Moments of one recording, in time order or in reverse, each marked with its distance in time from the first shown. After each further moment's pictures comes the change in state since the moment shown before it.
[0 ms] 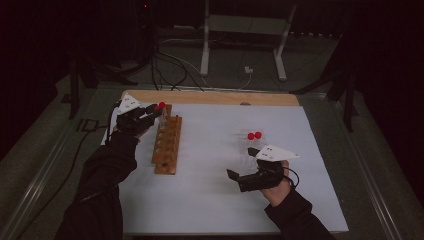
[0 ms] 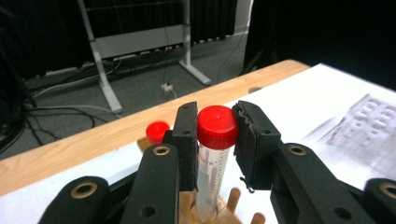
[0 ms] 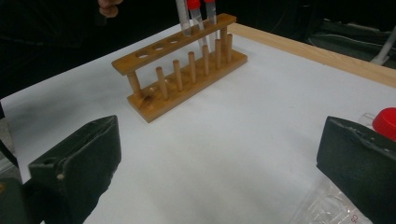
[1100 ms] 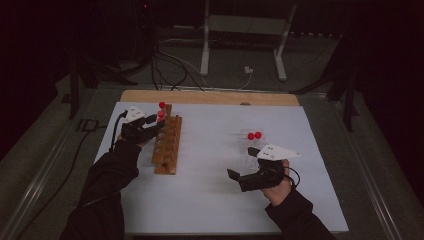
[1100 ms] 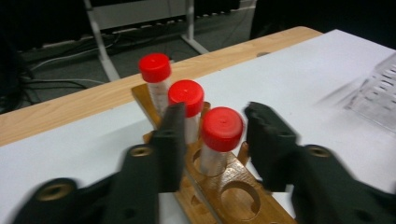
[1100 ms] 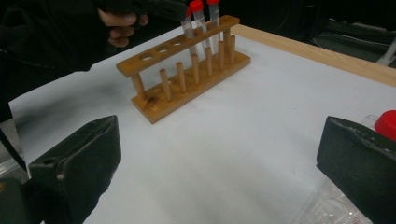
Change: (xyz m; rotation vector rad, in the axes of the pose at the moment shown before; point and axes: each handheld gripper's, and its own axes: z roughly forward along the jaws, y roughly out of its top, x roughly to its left) left arm 0.001 -0.032 0.012 0.073 -0.010 -0.029; right arm -0.002 0.002 -0.002 -0.003 0.018 0.006
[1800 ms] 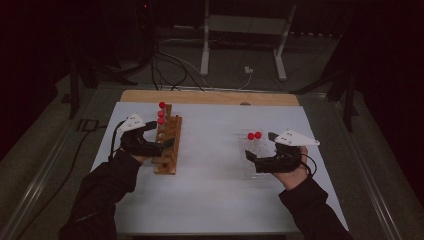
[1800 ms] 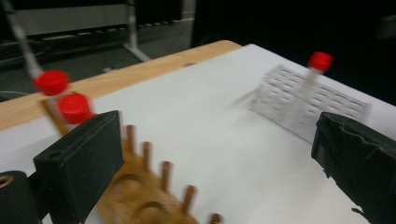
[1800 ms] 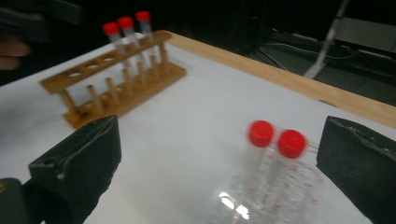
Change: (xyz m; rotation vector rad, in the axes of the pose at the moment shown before) left arm -0.040 0.004 -0.037 -0.038 -0.241 0.007; right arm -0.046 0.013 -0.019 -0.030 -0.182 0.000
